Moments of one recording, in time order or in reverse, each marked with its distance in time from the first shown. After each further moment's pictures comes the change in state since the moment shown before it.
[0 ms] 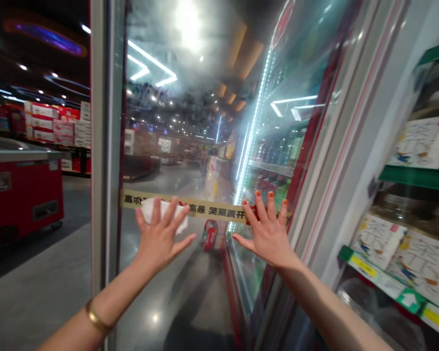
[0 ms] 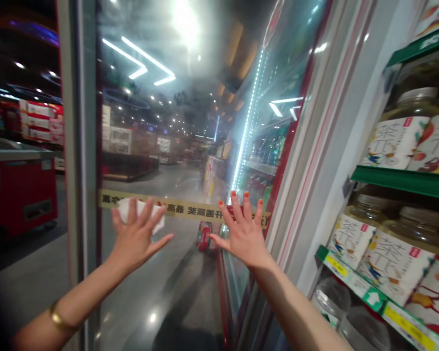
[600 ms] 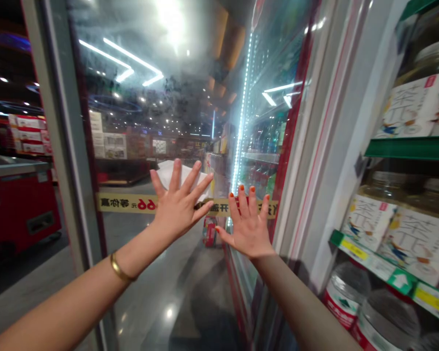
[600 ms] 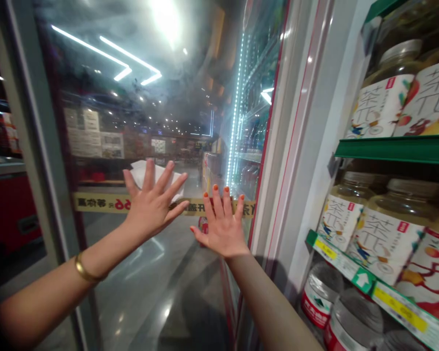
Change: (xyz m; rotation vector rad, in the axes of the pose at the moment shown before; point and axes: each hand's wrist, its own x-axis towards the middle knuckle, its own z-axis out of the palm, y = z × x) left_hand 0.091 0.057 -0.001 0.004 0.017 0.223; right_hand -0.005 -0.023 0.017 0.017 0.036 0.128
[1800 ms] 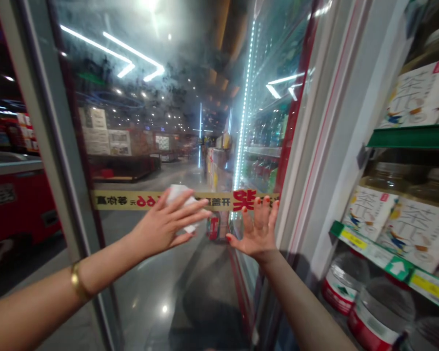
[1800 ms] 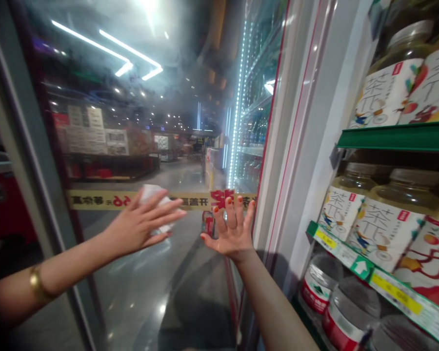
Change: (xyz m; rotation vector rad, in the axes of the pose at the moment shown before) left_hand -0.053 -0.044 -0.032 -0.042 -0.368 0.325; right_hand -0.041 0.007 -0.005 0.061 0.208 -0.043
